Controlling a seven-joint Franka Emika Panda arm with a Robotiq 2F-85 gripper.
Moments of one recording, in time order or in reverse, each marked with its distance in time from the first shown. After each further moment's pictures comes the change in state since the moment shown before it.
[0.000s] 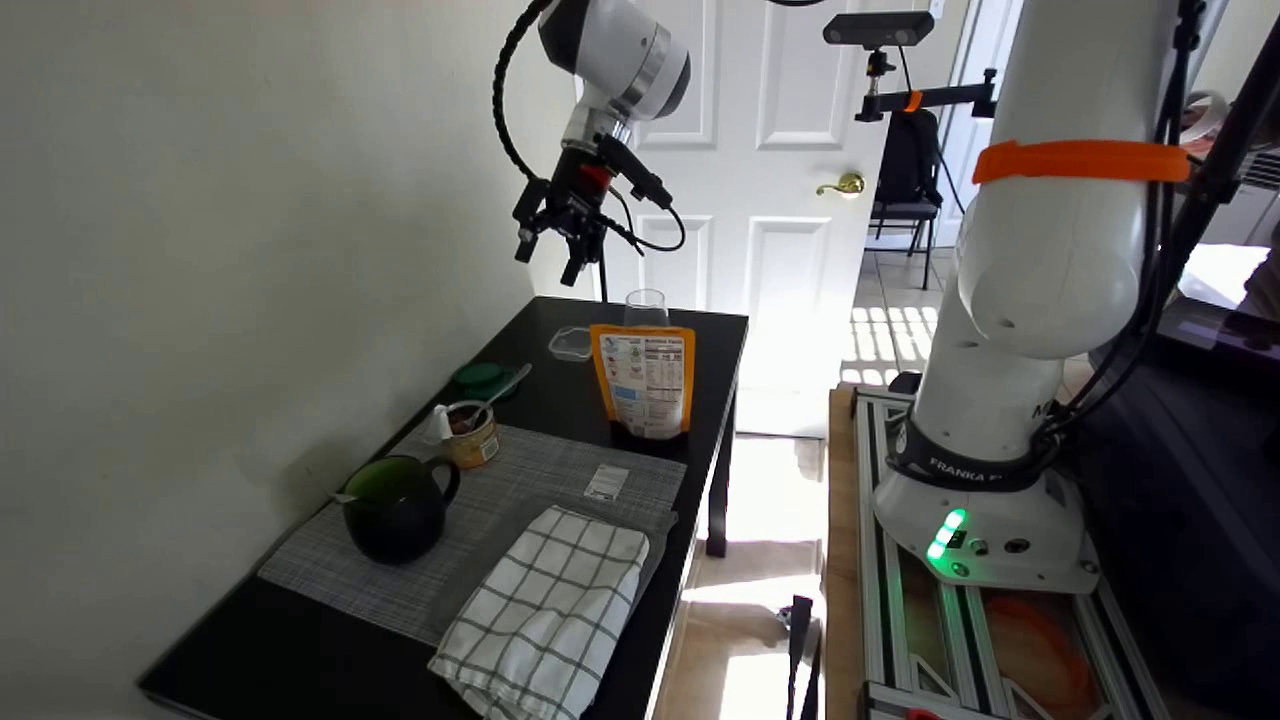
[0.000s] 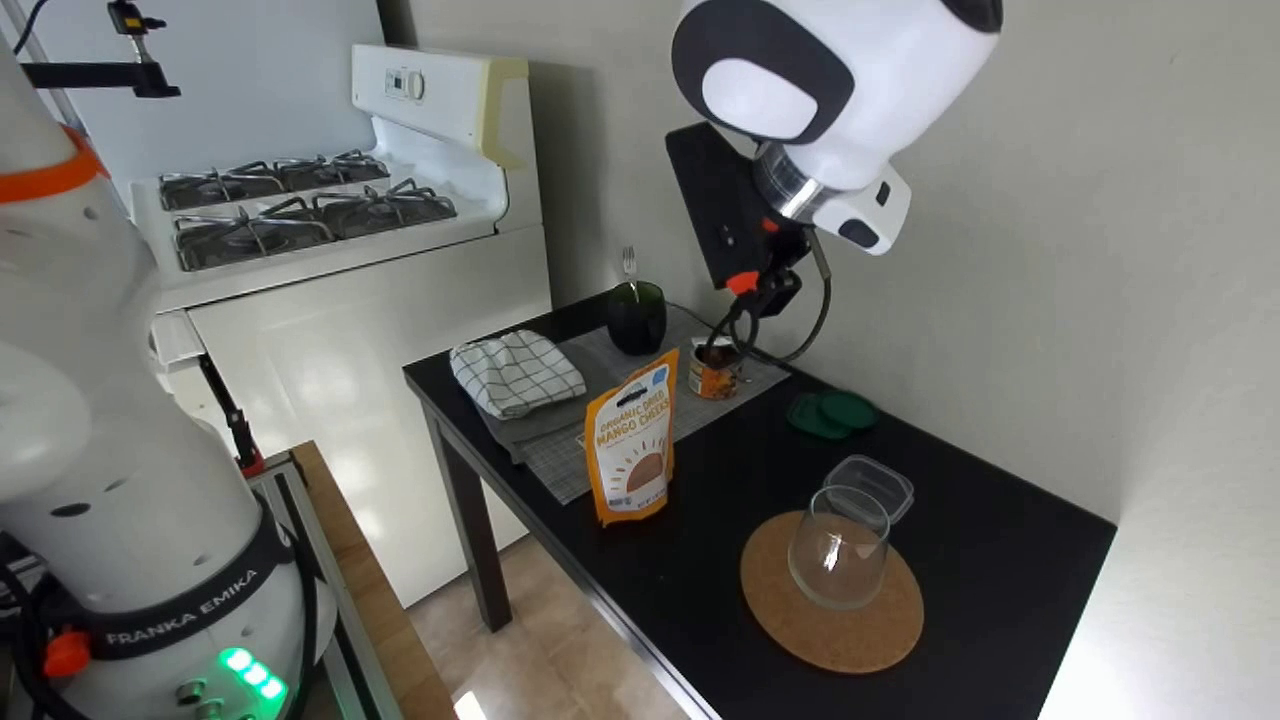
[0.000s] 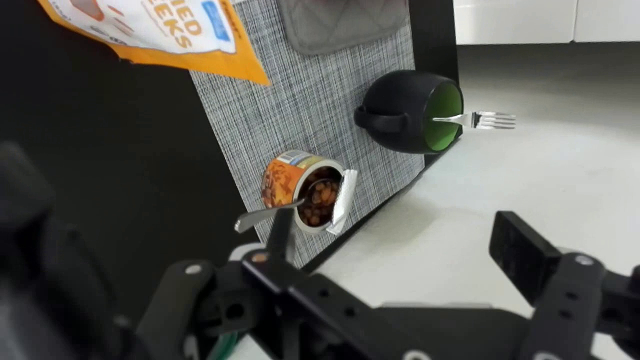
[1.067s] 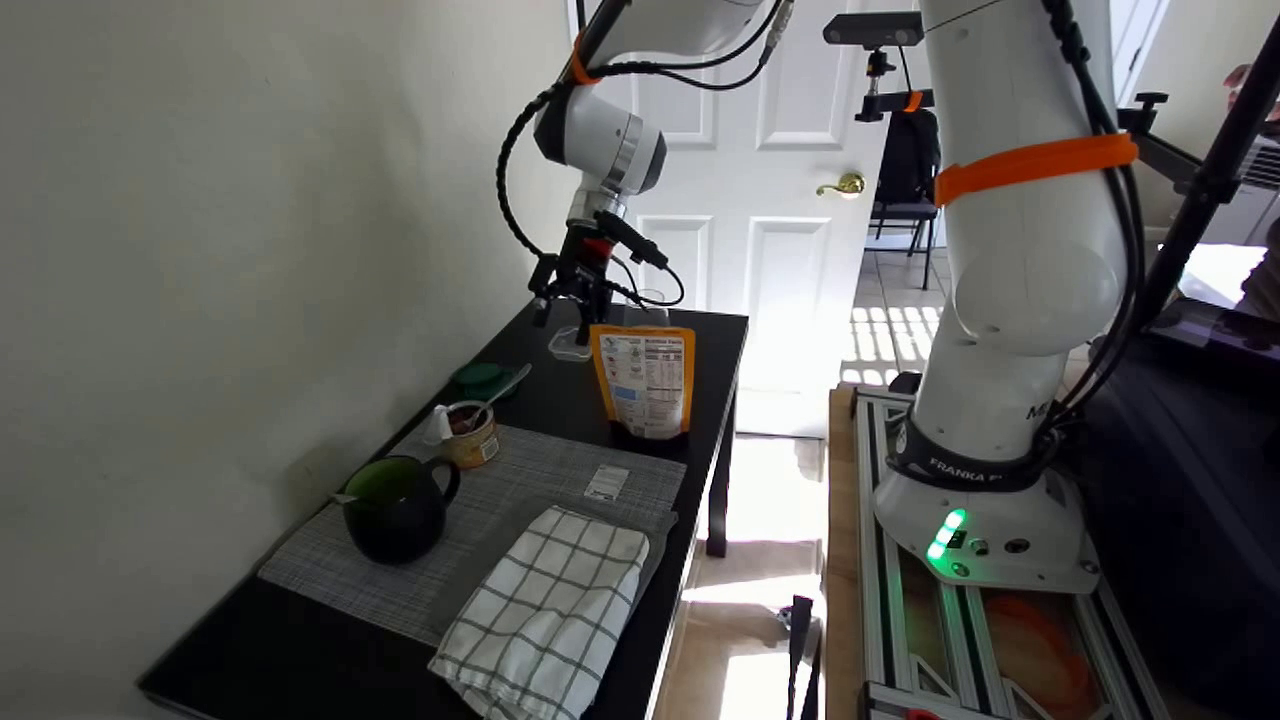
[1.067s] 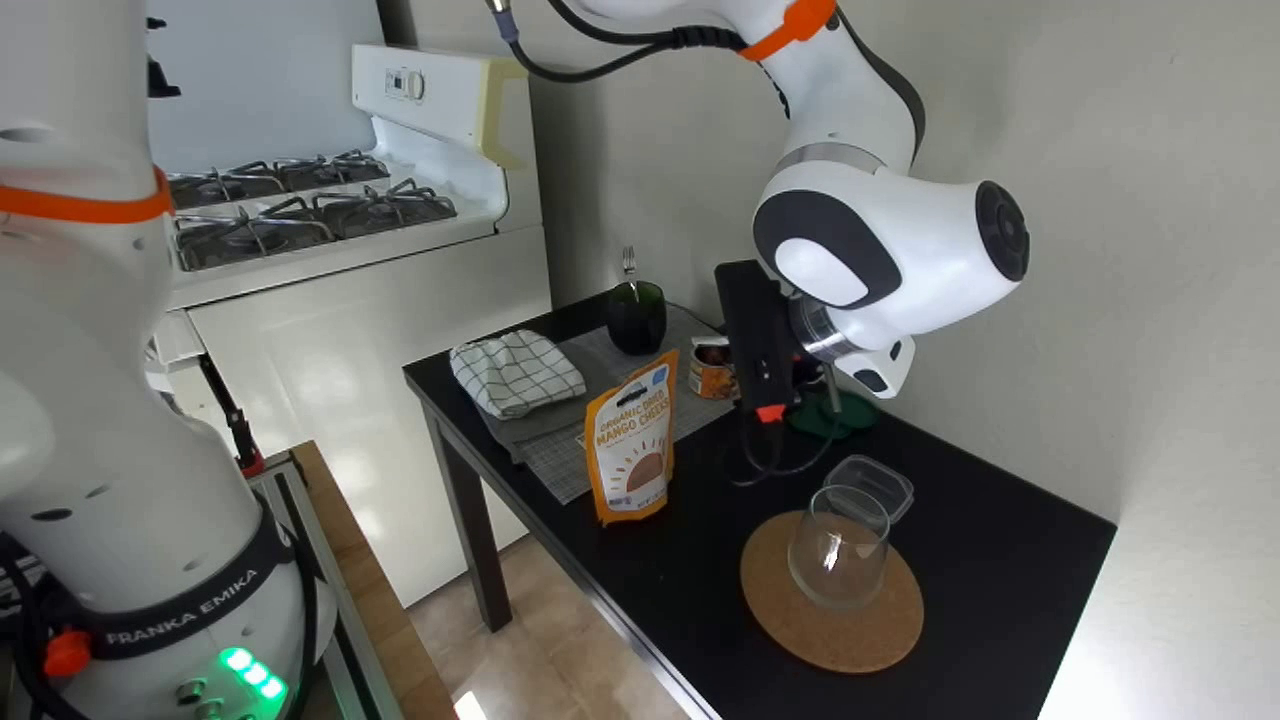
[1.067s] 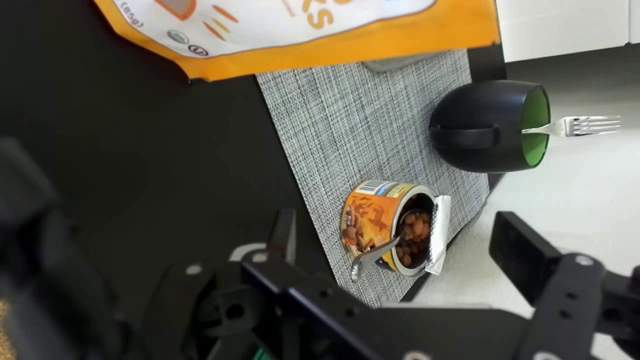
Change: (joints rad) arm -0.102 0.331 0.048 0.157 0.051 -0.073 -0.084
